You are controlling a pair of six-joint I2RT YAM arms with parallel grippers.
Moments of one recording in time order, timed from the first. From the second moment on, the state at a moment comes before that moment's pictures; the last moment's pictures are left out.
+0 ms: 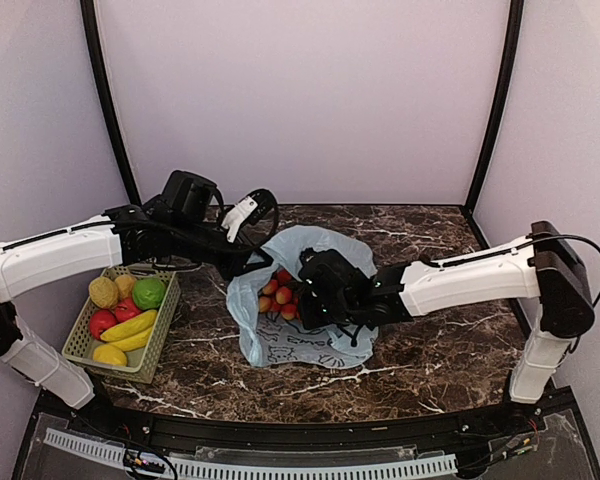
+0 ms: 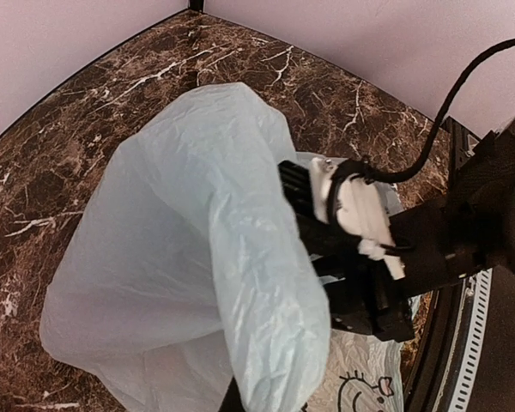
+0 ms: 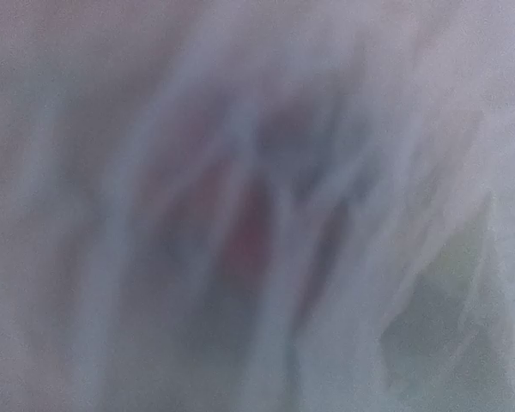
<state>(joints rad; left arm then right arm) -0.75 1.42 1.18 -0.41 0.34 0.03 1.14 1.75 1.16 -0.22 0.35 0.60</state>
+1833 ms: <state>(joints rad) -0.75 1.43 1.18 -0.41 0.41 0.04 0.99 2.07 1.35 -0.20 0.13 0.47</state>
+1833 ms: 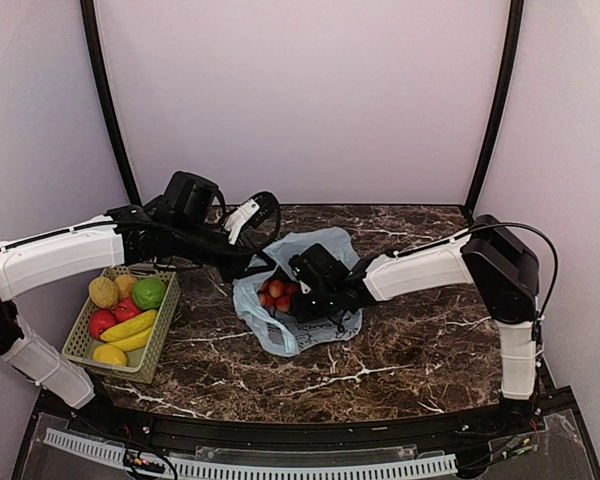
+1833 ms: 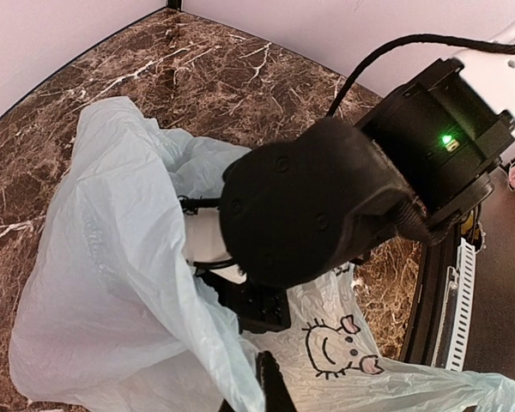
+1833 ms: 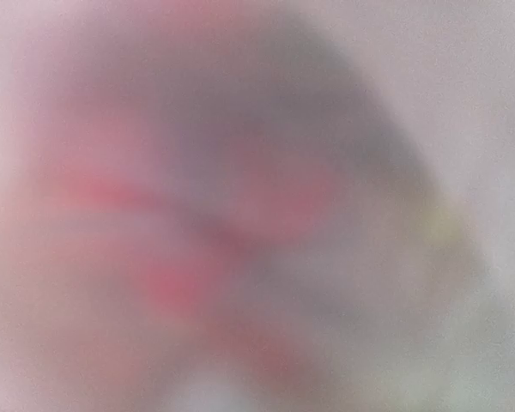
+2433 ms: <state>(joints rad) -0.75 1.43 1.18 -0.43 0.35 0.05 1.15 1.80 1.22 -0.10 0.15 0.41</state>
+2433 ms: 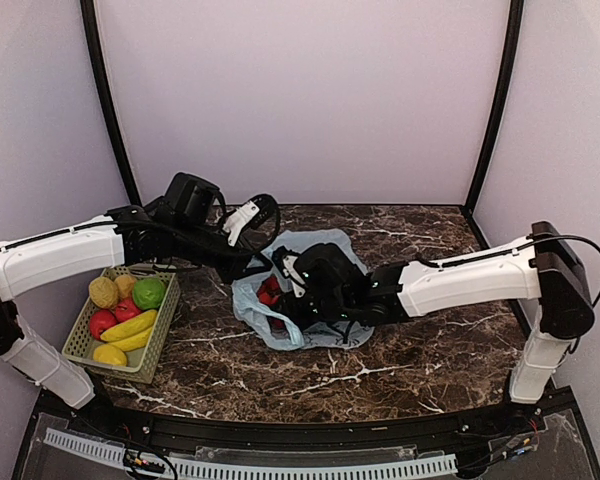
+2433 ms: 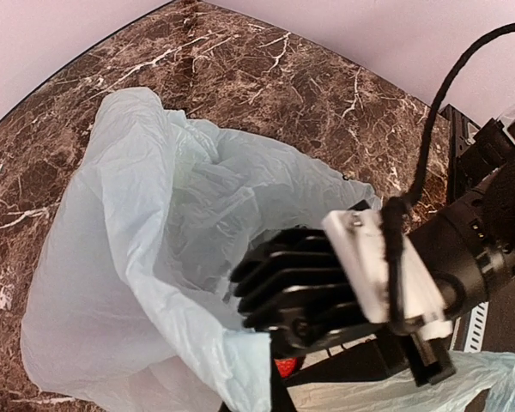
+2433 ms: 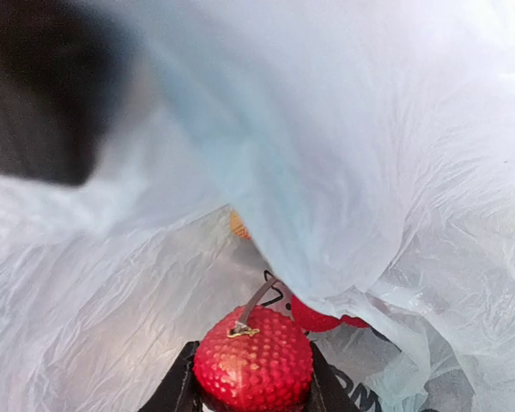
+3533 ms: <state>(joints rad) -0.75 1.50 1.21 -0.49 0.24 0.08 1.24 1.40 1.07 0.03 0.13 0.31</state>
